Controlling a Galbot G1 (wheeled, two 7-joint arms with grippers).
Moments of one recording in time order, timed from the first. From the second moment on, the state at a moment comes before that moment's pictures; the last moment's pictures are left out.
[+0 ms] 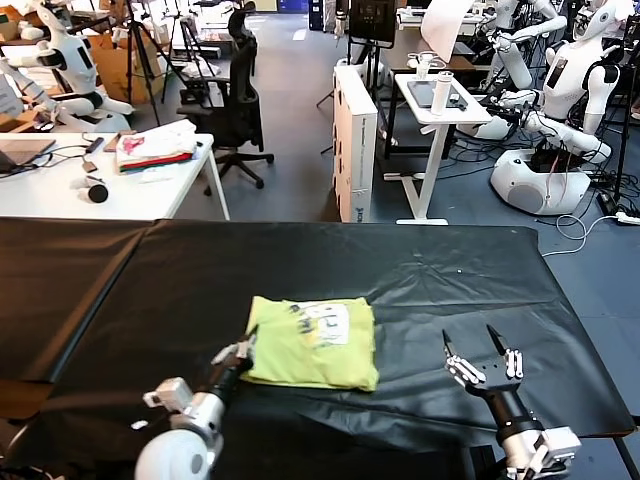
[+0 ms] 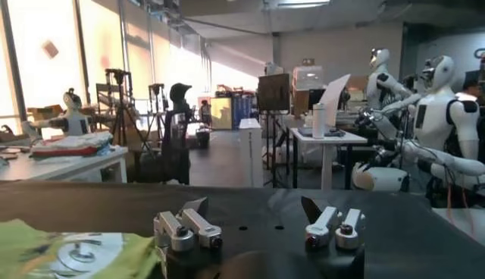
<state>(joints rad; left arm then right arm) 1.46 -1.44 -0.56 -1.98 -0.55 0.32 0.05 -1.76 1.10 0.61 2.19 0.43 0.04 0.09</state>
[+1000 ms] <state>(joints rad) 1.40 -1.32 -0.55 -2.20 -0.71 0.47 -0.14 -1.74 1.14 0.58 2.16 0.37 0.03 0.09</state>
